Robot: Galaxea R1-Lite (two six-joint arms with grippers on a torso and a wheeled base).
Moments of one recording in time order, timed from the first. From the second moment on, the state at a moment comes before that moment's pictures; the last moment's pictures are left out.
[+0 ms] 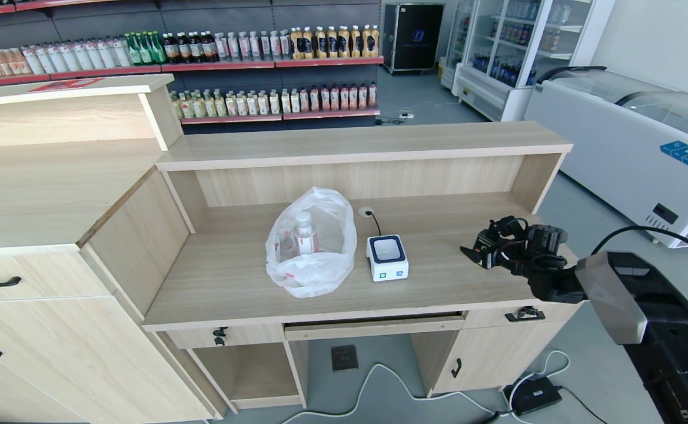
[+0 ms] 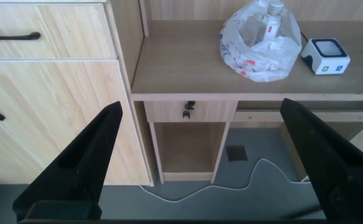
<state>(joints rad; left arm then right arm) 0.00 0.00 0.00 0.00 0.04 -0.01 -0.11 2.91 -2.00 -0.70 0.49 -0.21</state>
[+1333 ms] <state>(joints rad) 0.00 0.00 0.00 0.00 0.04 -0.01 0.05 2.15 -1.34 -0.81 0.41 -0.57</state>
